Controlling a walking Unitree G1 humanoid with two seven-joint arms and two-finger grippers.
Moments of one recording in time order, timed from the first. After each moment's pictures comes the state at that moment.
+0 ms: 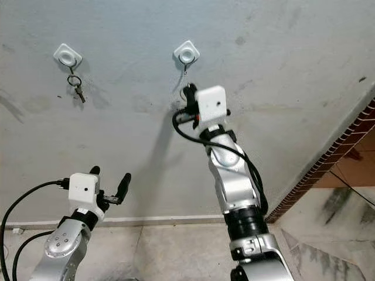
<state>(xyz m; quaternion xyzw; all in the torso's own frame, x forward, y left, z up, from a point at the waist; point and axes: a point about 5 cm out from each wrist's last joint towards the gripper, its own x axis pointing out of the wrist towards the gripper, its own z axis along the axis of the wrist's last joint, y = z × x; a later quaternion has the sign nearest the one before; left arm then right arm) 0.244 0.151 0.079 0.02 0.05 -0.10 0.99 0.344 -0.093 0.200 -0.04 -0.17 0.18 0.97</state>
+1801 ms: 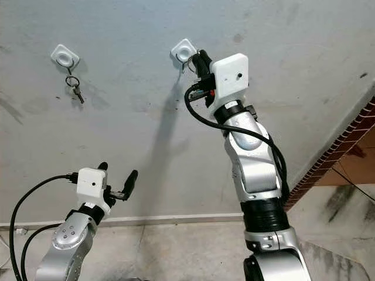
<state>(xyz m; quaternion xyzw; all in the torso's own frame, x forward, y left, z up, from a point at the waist) 0.255 0.144 0.079 0.01 0.05 -0.11 0.99 0.334 -0.107 0.260 -0.07 -0.23 0.22 0.95</state>
